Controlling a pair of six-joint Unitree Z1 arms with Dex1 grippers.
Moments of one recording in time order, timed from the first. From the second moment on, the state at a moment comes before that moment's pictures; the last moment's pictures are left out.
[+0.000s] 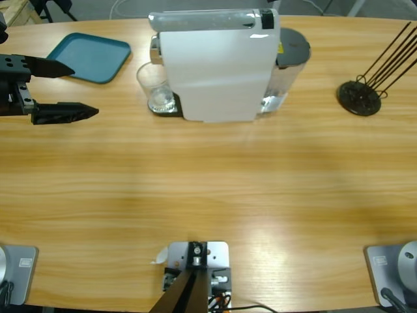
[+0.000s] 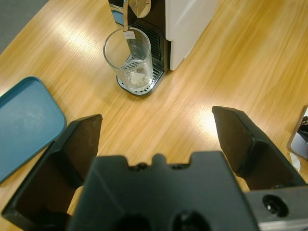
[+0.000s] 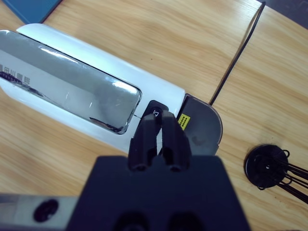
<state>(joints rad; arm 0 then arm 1) -0.60 1.28 -0.81 0.27 -0.30 0.35 0.66 1.85 -1.91 1.00 -0.09 0.18</state>
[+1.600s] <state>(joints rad) -0.60 1.29 -0.81 0.27 -0.30 0.35 0.66 1.88 -1.90 1.02 -0.07 0.21</state>
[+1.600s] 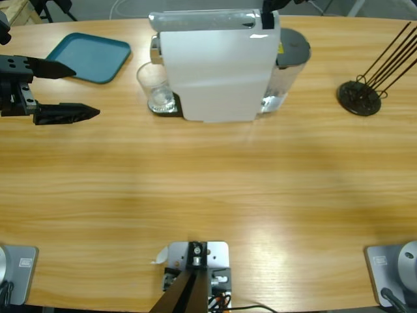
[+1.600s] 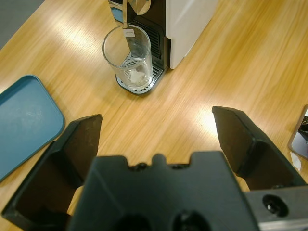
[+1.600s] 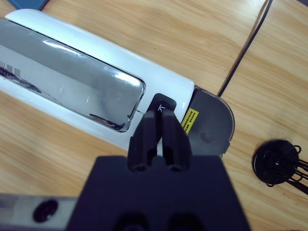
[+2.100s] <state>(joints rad) -0.60 1.29 -0.81 0.26 -0.30 0.35 0.72 1.64 -1.77 0.95 -0.10 0.18</state>
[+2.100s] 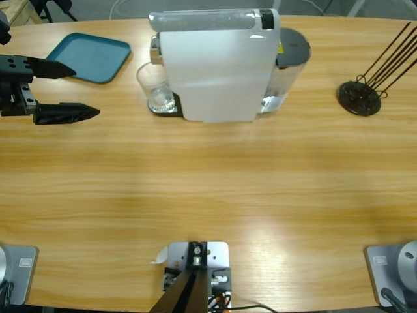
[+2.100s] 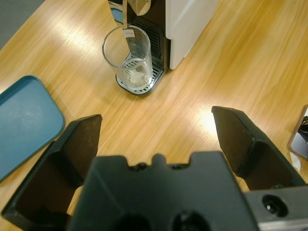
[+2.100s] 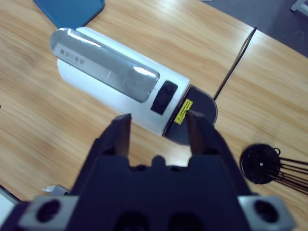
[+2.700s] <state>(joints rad) -0.60 1.28 -0.81 0.26 -0.30 0.35 0.72 1.62 -1.74 0.94 -0.10 0.20</state>
